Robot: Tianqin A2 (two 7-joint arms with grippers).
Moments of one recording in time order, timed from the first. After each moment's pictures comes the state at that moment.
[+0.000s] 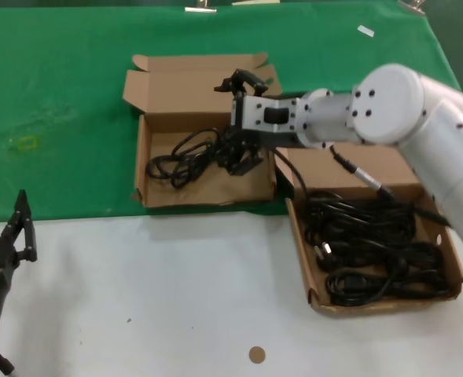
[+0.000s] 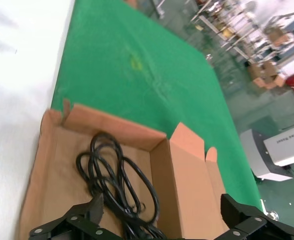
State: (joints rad) left arm 0.00 -0.30 1.60 -1.60 -1.80 0.00 0.00; right arm 1.07 0.23 -2.14 0.83 1.14 -0.72 -0.12
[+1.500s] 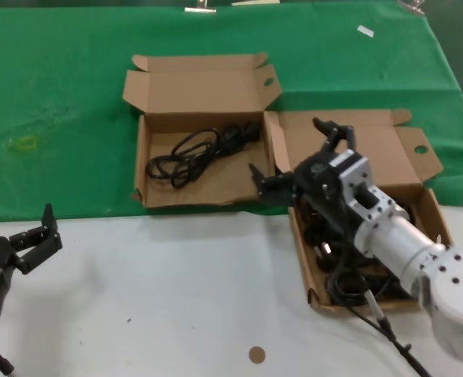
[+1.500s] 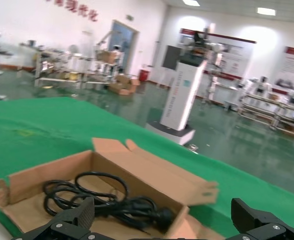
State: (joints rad) left arm 0.00 -0.30 1.60 -1.60 -1.80 0.00 0.00; right arm 0.35 0.28 -1.78 1.35 1.59 -0.24 -0.04
